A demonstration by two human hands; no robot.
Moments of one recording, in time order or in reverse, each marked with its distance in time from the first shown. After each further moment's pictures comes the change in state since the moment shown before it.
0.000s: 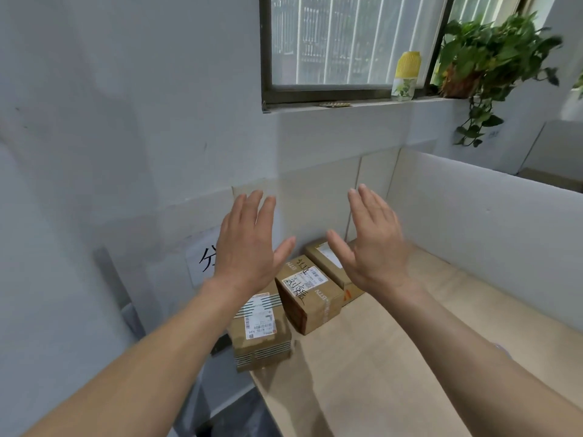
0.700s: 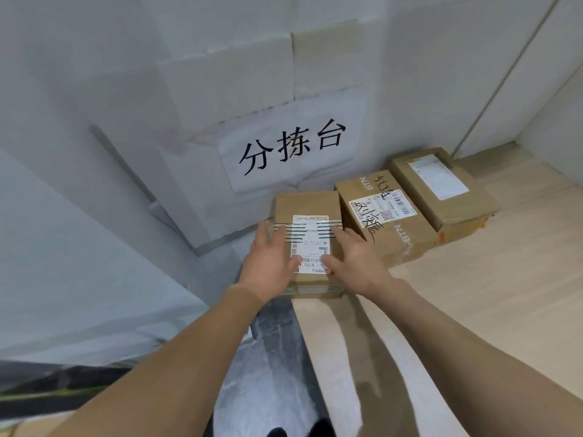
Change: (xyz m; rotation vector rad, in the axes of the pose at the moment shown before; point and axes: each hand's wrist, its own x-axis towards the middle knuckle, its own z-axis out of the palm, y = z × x) left_hand -0.132 -0.095 0.176 -0.167 -0.712 -0.660; right_hand -0.126 -0.002 0.243 0.429 -1.071 0.204
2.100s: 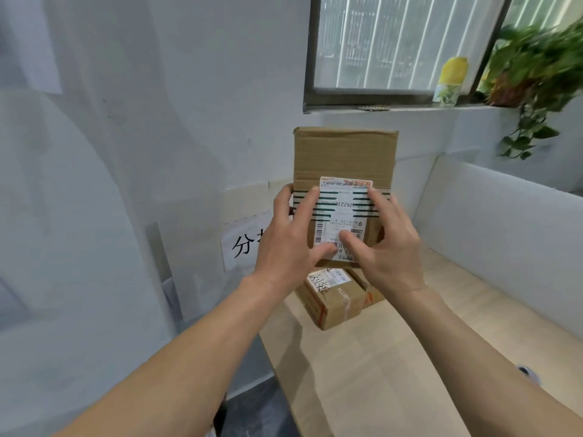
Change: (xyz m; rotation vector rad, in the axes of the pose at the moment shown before) left_hand -0.146 0.152 -0.173 -0.201 0.596 0.636; right_hand -0.175 -0.132 -0.185 -0.034 1.017 -0.330
